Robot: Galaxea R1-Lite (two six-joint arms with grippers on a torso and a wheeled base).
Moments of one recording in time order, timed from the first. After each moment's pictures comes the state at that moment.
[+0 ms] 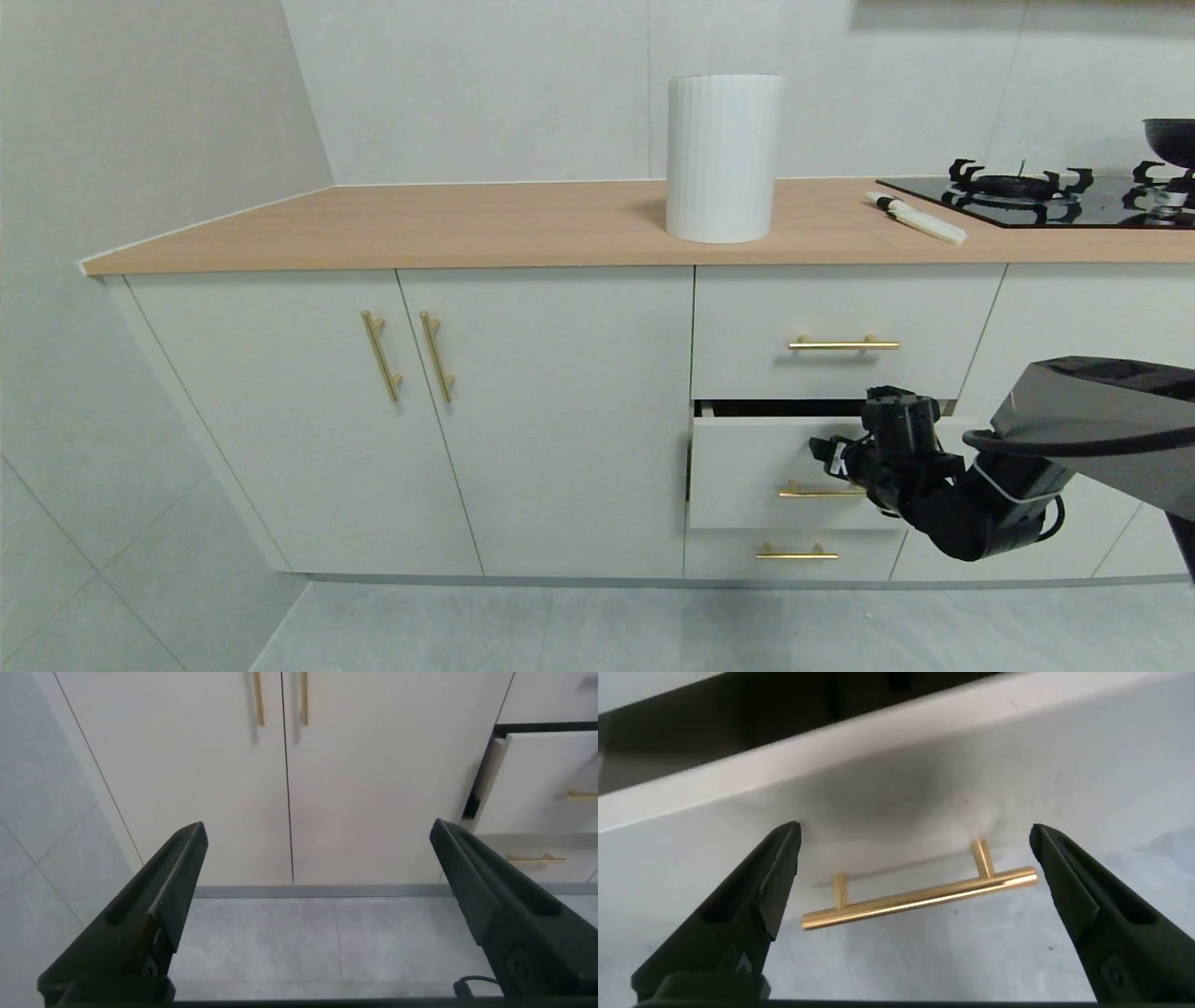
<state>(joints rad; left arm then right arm) 0.00 0.00 0.00 0.00 -0.02 0.01 0.23 2.38 -0.97 -0.92 -0.29 0.41</state>
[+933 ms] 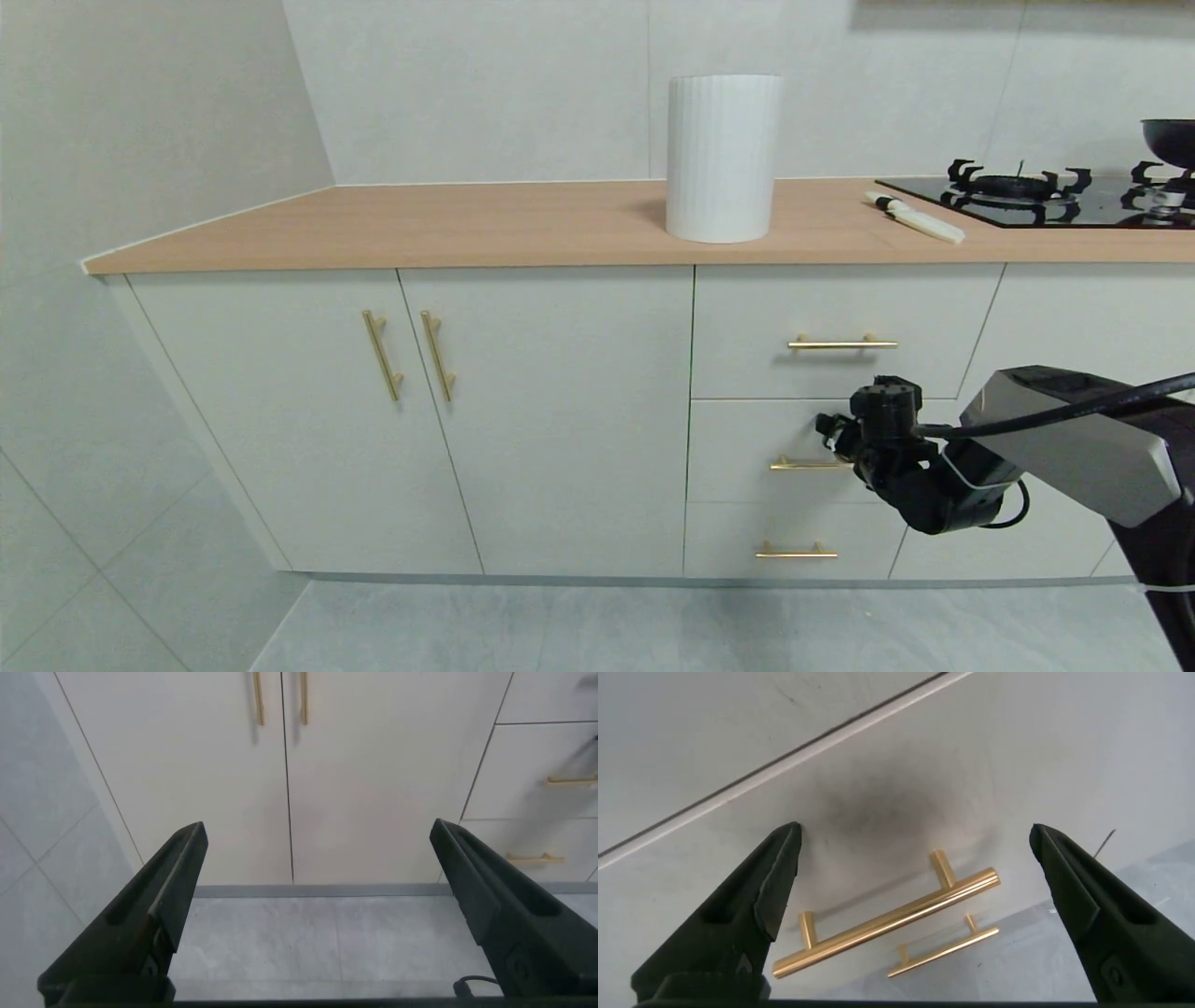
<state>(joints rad) 0.00 0.00 0.00 0.00 -0.02 0.01 0.17 2.53 -1.22 -0.92 -0.40 0.51</state>
